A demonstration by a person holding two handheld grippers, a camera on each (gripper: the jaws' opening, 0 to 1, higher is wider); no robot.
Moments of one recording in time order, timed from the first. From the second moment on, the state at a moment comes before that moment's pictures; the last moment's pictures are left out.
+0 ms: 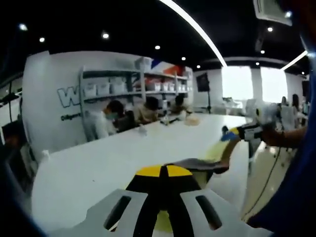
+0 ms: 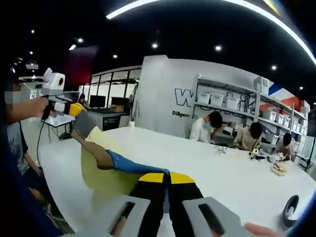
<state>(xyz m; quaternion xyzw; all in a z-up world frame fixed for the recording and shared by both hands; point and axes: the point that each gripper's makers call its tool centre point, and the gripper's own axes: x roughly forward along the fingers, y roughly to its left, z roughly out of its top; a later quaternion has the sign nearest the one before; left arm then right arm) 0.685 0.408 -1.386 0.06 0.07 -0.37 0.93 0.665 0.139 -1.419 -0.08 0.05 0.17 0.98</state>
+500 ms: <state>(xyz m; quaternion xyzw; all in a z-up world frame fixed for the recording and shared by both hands) 0.684 0.420 -1.310 0.04 0.01 -0.35 0.94 0.688 0.148 -1.317 -0.10 -0.03 0.19 0.98</state>
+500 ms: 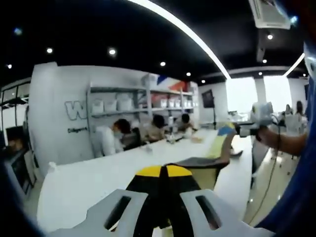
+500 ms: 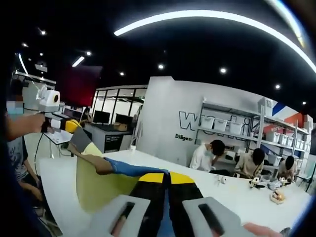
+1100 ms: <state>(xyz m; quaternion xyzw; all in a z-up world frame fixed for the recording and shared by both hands) 0.671 0.418 -1.239 0.07 -0.05 -0.34 0.94 0.661 0.159 -1.222 -0.14 -0.07 0.25 0.95</state>
